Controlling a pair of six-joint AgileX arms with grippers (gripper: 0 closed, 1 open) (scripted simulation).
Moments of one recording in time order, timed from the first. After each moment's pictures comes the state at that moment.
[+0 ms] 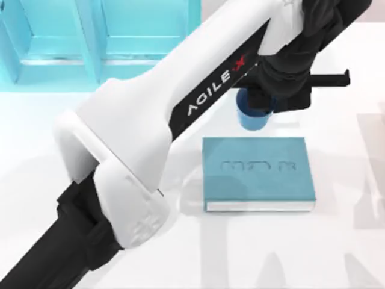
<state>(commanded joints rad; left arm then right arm) -0.87 2.69 2.98 -1.63 -0.18 -0.81 0.00 0.00 0.00 0.00 0.00 0.00</state>
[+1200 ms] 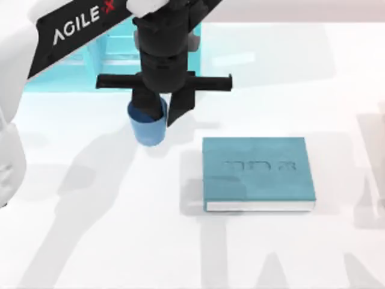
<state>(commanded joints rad) -0.61 2.18 2.04 -1.42 -0.03 -0.57 0.00 0.00 0.00 0.00 0.00 0.00</state>
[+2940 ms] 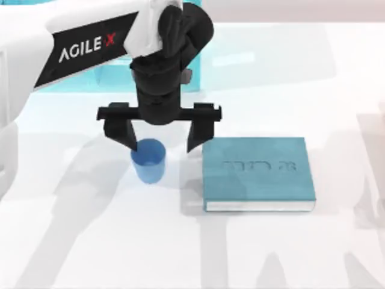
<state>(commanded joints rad) -0.58 2.17 1.77 -1.16 -0.03 -0.54 0.00 0.00 0.00 0.00 0.00 0.00</state>
